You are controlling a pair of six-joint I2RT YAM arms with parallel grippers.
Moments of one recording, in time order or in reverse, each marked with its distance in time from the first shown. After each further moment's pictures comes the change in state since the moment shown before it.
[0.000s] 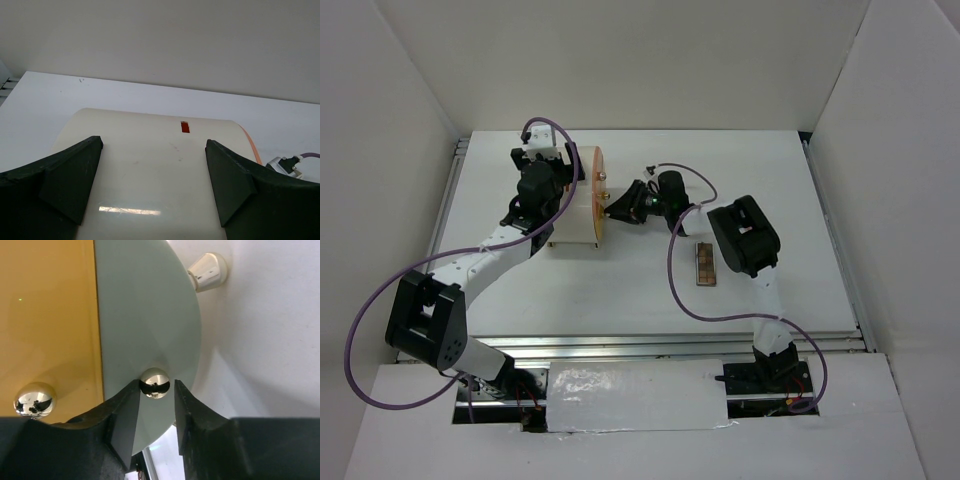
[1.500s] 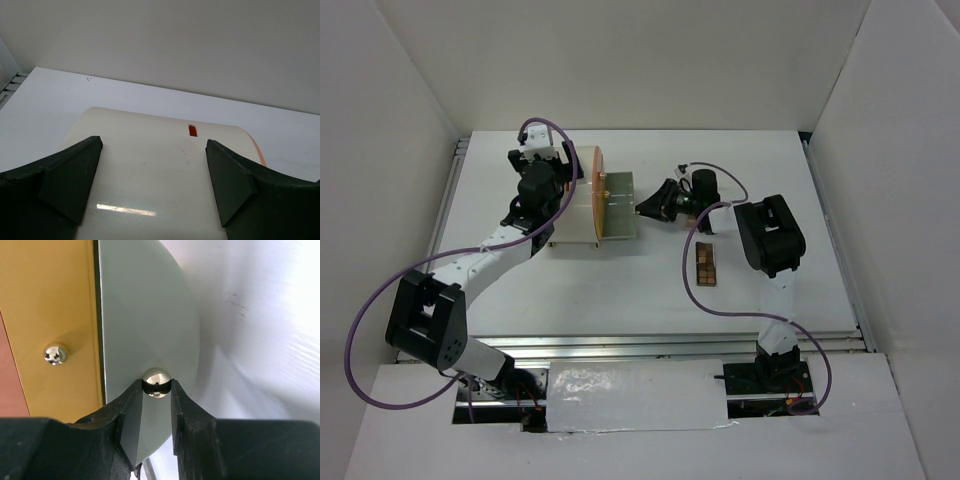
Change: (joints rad) left arm 0.000 0.002 0.000 0.007 -0.060 -0.025; right arm -0.169 -0.105 -0.155 0.004 -0.095 -0.076
